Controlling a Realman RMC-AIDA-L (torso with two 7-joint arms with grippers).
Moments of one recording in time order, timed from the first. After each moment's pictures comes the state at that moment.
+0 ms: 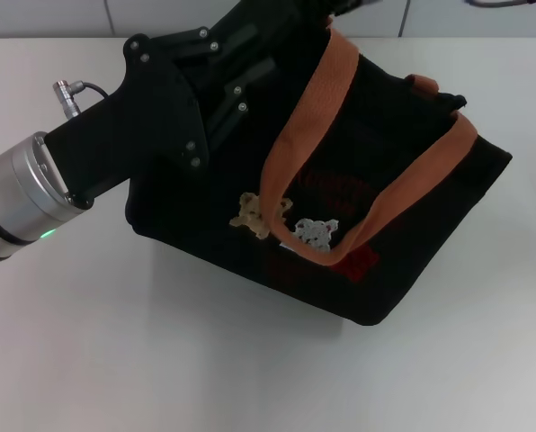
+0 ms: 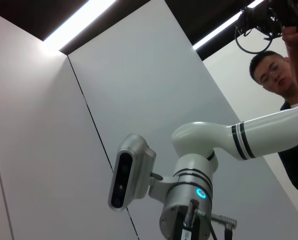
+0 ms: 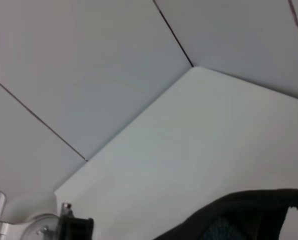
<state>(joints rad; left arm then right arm) -0.63 -2.07 0.39 0.16 1.75 1.92 -0.32 1.06 1.94 -0.89 -0.89 -2.12 -1.69 2.47</state>
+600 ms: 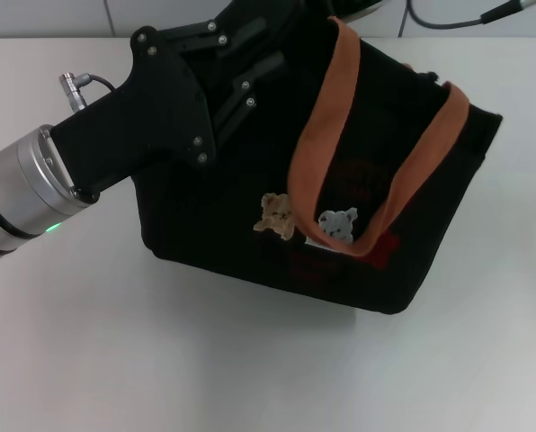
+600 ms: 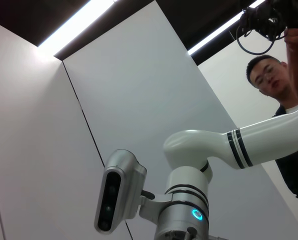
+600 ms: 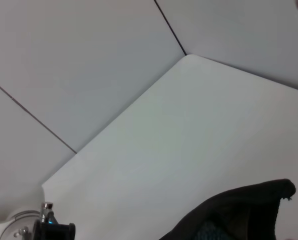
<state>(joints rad) -0.65 -2.08 0.39 0.15 1.75 1.92 -0.32 1.09 1.97 -0.96 -0.85 -2.14 -1.60 2.48</state>
